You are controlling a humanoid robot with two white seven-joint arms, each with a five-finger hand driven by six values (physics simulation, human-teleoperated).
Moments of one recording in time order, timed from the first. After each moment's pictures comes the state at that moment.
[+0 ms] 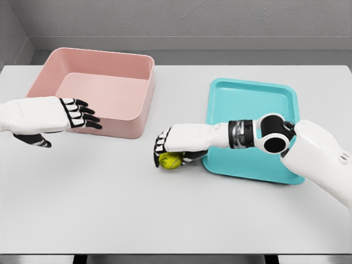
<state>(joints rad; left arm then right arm) -0.73 1.19 -0.80 -1.76 -0.25 -0.61 -0.44 -0.77 -0.50 0.99 -1.43 0.28 -0.61 0.48</state>
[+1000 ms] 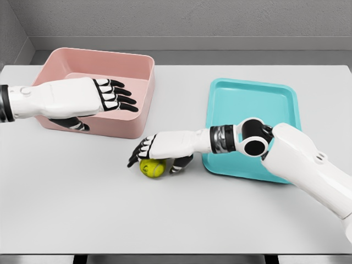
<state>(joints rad) -0.77 1.02 -0.75 -1.76 -0.24 -0.61 -0.43 -0.78 -0.41 1.02 -1.37 0.29 -0.61 0.49</state>
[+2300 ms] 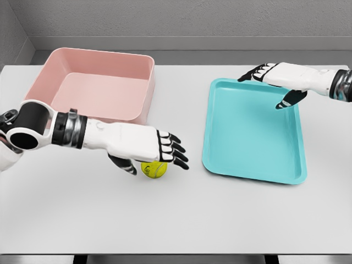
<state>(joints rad) -0.86 0.78 -1.00 -1.75 -0.15 -0.61 -0.61 -0.85 -0.79 0.77 -1.19 0.28 -0.61 0.48</state>
